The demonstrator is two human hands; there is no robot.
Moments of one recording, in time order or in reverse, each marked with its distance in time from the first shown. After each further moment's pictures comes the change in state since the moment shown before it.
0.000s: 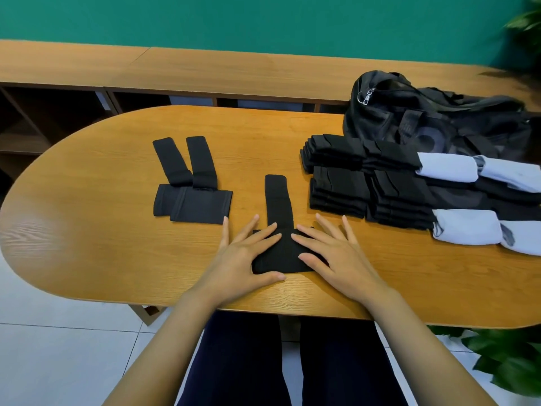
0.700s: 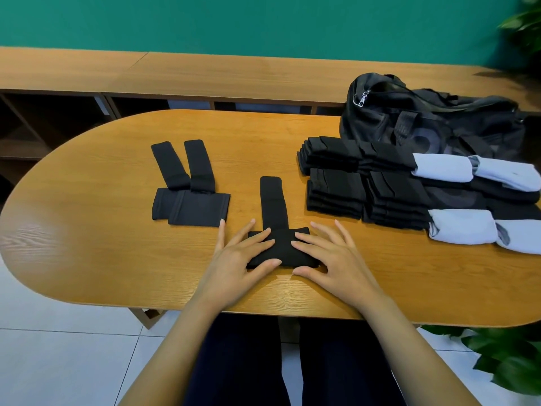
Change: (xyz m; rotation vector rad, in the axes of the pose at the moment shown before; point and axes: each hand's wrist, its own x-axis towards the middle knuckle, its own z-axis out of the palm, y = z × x) left_hand -0.004 0.002 0.008 -0.093 0.204 -0.015; right_hand -0.009 0.000 0.008 0.001 0.205 -0.086
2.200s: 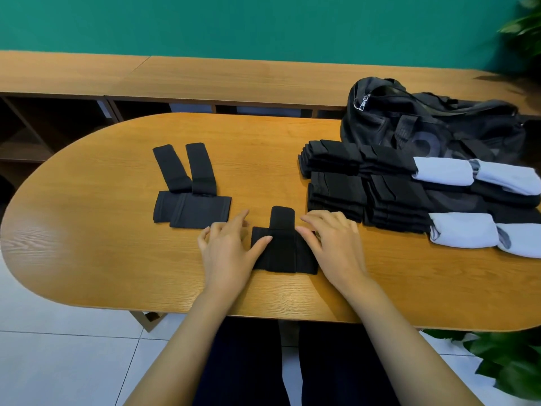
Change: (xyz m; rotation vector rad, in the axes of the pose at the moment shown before) left_hand 0.018 0.017 -0.007 0.062 0.349 -0.356; right_hand 0.036 -0.017 -0.009 -0.021 0.220 0.276
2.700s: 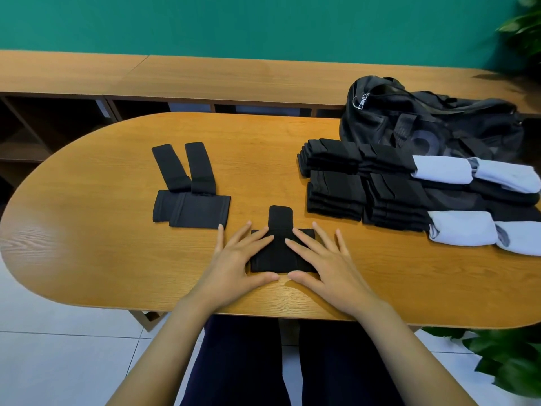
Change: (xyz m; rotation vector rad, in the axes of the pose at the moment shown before) left_hand -0.006 -0.028 -0.002 -0.050 -0.471 0.332; right_hand -0.032 0.010 -0.002 -0.020 -0.510 -0.137
